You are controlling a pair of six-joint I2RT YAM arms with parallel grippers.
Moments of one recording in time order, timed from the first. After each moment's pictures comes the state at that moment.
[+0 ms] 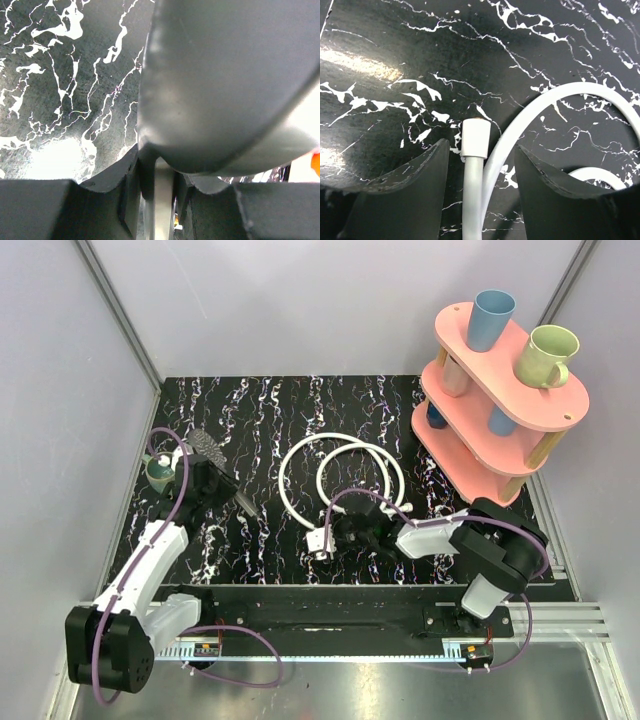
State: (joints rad) left arm -0.15 0.98 0.65 -0.35 -0.06 -0.88; right arm 0.92 1.64 0.60 0.48 -0.43 -0.88
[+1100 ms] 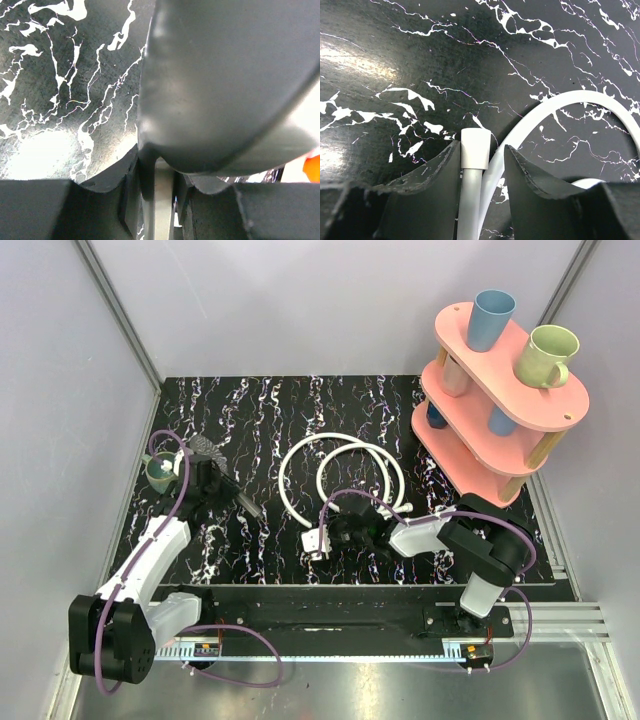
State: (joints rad) left arm -0.14 1.03 0.64 -0.35 -0.04 -0.95; right arm 0.94 1.72 0.63 0.52 -0.42 -0.90
